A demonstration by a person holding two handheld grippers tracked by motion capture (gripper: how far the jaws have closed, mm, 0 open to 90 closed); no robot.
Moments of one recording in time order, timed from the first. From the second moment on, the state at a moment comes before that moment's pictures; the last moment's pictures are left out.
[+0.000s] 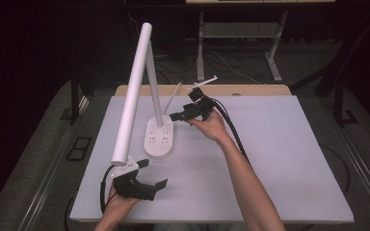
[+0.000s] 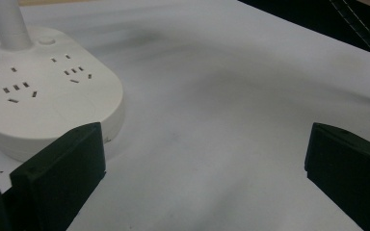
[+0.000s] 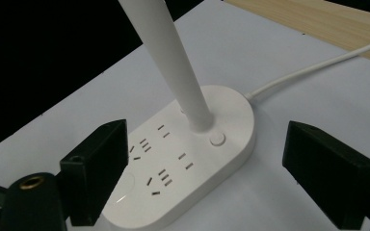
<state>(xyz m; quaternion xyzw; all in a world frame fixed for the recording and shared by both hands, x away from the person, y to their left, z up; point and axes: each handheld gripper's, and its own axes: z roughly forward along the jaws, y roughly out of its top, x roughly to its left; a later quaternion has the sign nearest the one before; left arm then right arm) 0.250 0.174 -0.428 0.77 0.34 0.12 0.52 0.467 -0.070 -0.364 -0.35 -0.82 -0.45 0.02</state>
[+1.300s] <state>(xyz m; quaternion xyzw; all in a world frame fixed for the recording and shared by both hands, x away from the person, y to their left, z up) 0.251 0.173 -0.427 0.77 0.34 0.12 0.53 0.486 -0.044 -0.413 -0.38 -0.79 -0.48 0.01</state>
